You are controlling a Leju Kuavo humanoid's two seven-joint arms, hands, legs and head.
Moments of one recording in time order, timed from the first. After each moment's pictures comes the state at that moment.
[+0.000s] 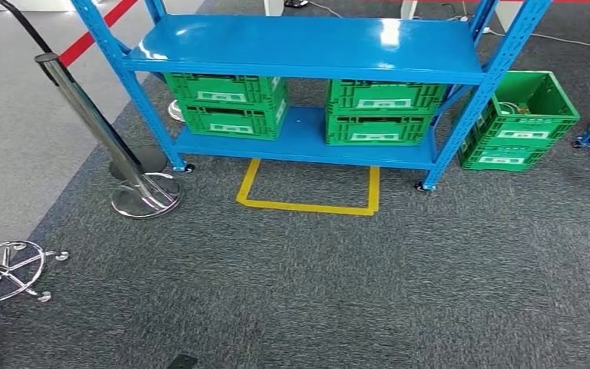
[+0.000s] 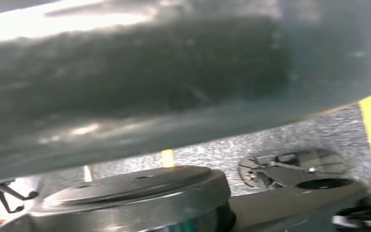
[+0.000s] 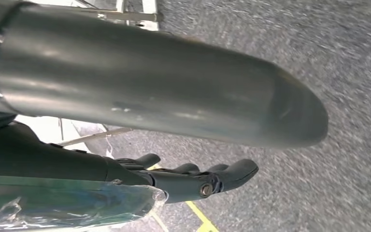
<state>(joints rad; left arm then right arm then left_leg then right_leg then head) -0.14 -0.05 -1.47 -0.13 1.28 0.36 0.07 -0.06 0.16 -0.55 -0.20 1.24 -0.36 0.22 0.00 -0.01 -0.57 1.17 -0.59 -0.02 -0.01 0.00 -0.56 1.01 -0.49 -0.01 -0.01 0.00</state>
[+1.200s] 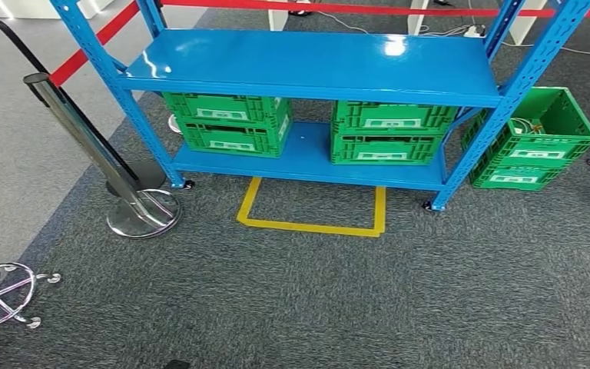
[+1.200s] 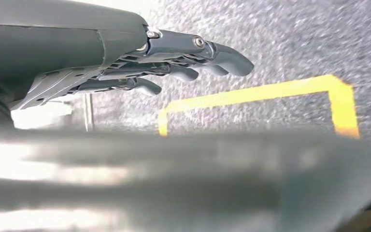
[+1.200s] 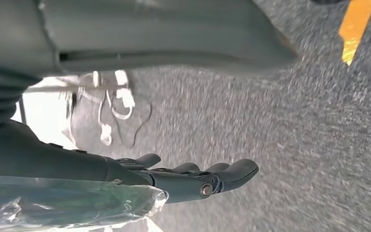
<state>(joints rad) -0.13 -0.05 -1.43 -0.13 1.29 0.38 0.14 -0.07 0.16 -0.71 -0.20 0.98 -0.33 0.16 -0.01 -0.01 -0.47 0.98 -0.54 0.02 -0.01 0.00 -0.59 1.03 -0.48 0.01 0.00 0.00</state>
